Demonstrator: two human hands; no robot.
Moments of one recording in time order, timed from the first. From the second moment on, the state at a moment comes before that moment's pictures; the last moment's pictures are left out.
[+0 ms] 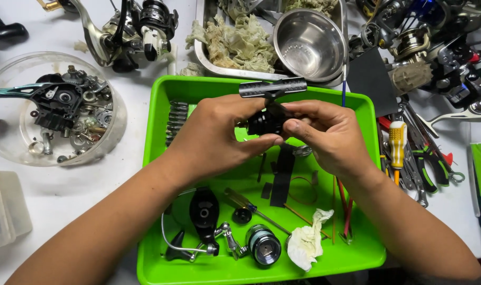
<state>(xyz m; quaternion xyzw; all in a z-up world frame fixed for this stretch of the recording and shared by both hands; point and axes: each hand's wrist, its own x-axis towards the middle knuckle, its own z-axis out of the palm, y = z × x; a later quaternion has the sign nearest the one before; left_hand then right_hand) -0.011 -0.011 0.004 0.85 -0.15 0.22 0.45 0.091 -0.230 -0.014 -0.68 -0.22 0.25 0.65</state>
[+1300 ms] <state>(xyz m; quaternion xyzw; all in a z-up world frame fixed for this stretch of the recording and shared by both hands) -0.013 -0.011 0.027 0.84 -0.04 0.07 0.53 0.078 -0.222 0.006 -0.72 -0.28 0.21 0.60</state>
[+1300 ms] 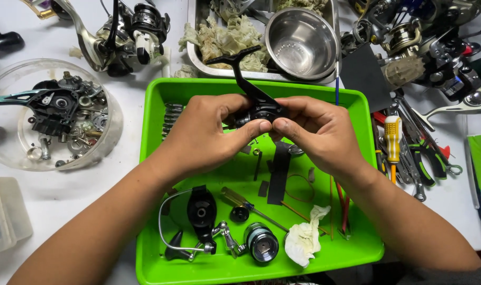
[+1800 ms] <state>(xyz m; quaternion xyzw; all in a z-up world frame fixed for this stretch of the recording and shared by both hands) -0.010 -0.010 0.028 0.85 -0.01 0.01 0.52 0.073 -0.219 0.014 -0.73 -0.27 0.22 0.58</state>
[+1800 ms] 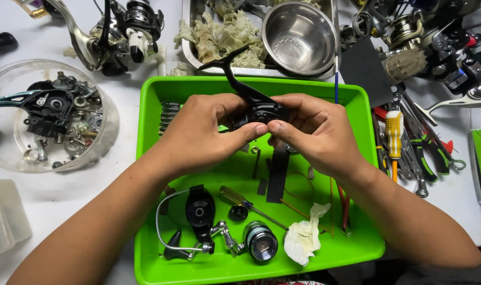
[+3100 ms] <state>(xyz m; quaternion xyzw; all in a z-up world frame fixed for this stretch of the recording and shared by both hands) -0.021 0.005 0.005 0.62 0.10 0.12 0.77 0.094 -0.213 0.000 -0.77 -0.63 -0.05 -0.02</state>
